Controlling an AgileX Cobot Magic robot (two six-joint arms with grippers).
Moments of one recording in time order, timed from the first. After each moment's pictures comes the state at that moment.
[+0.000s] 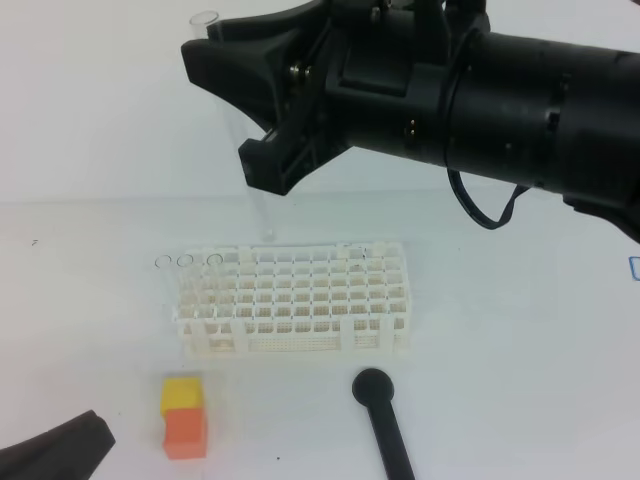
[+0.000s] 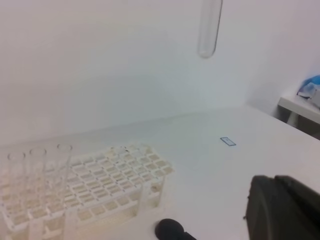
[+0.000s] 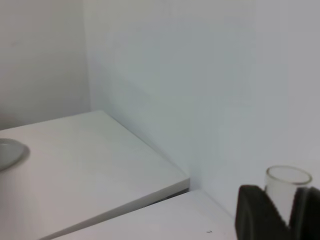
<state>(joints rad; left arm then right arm) -0.89 0.22 -0.24 0.84 0.12 -0.92 0.83 1.49 -1.35 1.55 0.19 -1.62</state>
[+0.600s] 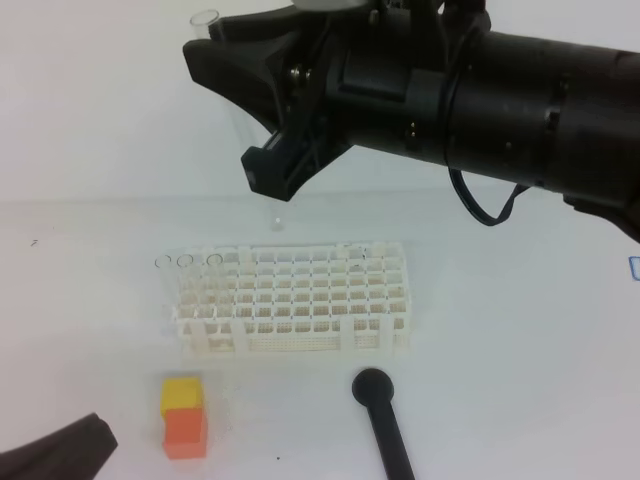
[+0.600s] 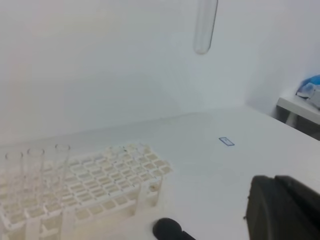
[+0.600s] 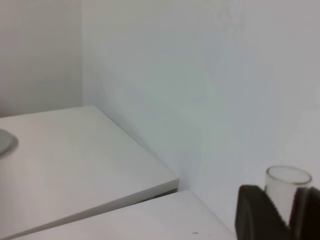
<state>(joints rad) -0.89 0.22 -0.21 0.76 0.12 -0.92 0.83 1.49 -1.35 1.56 0.19 -1.69</state>
